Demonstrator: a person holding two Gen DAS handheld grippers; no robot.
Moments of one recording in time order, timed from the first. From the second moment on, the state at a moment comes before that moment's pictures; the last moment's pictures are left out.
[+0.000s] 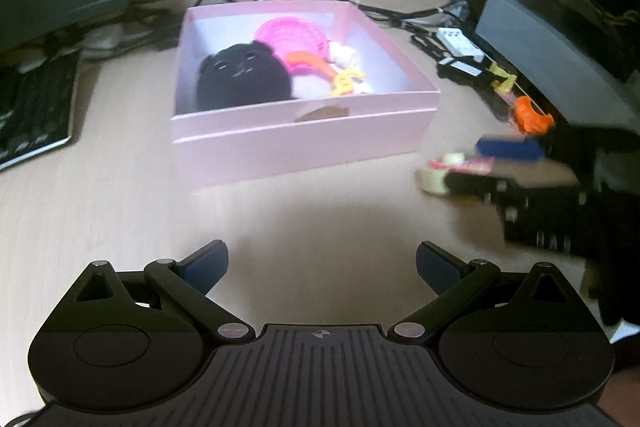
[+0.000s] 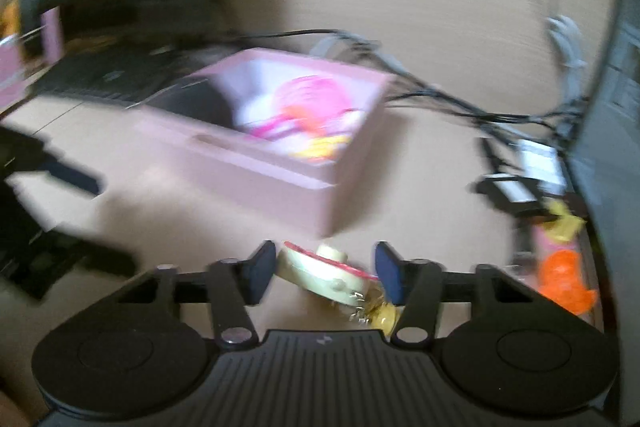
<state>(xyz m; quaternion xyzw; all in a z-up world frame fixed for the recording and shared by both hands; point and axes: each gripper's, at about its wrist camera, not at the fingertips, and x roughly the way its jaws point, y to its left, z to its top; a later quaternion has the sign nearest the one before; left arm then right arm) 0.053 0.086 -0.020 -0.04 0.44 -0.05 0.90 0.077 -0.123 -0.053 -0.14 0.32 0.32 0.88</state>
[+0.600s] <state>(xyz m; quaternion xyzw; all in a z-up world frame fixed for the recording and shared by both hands) 0.044 0.046 -0.019 -0.02 0.44 -0.09 0.89 0.056 -0.171 -0.037 -0.13 0.29 0.24 0.91</state>
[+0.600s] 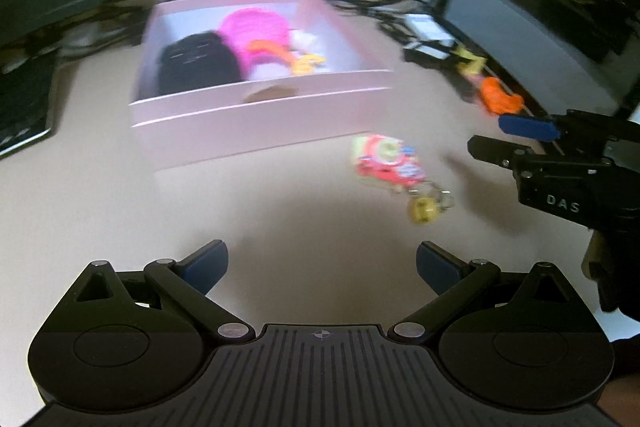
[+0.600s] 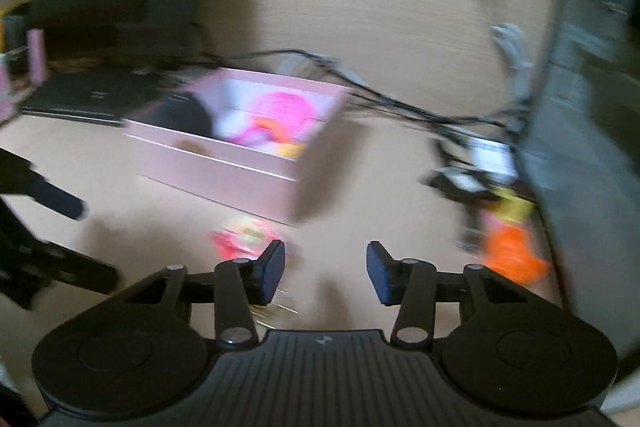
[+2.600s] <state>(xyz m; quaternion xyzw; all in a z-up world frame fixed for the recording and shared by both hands) 0.092 -0.019 -0.046 0.04 0.44 -0.10 0.89 -0.012 -0.221 -0.047 -0.16 0.29 0.15 0.93</state>
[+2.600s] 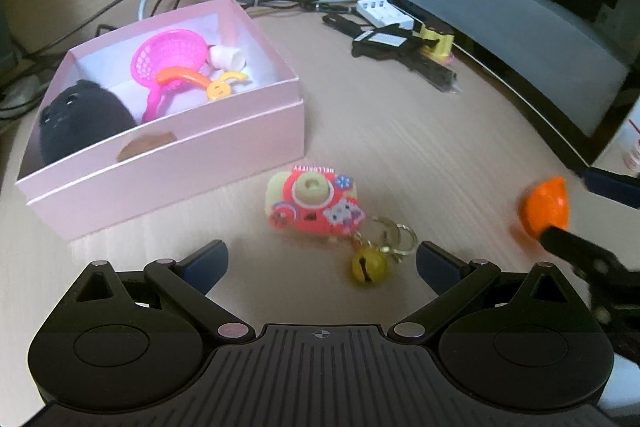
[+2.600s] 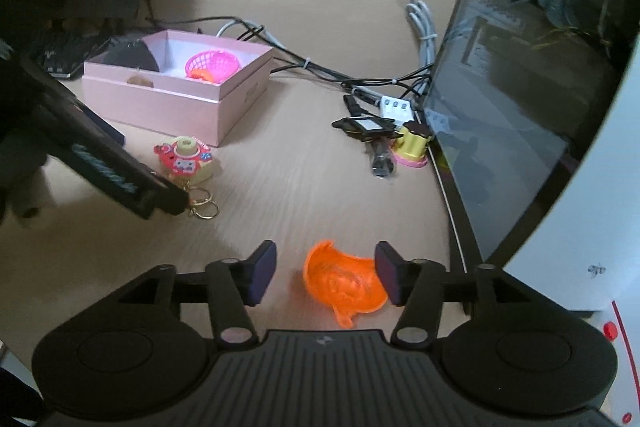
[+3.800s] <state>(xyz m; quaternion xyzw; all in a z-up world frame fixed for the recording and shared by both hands) 0.031 0.036 -0.030 0.00 0.43 -0.02 0.90 0.001 -0.244 -0.063 -0.10 0.32 0.16 0.93</state>
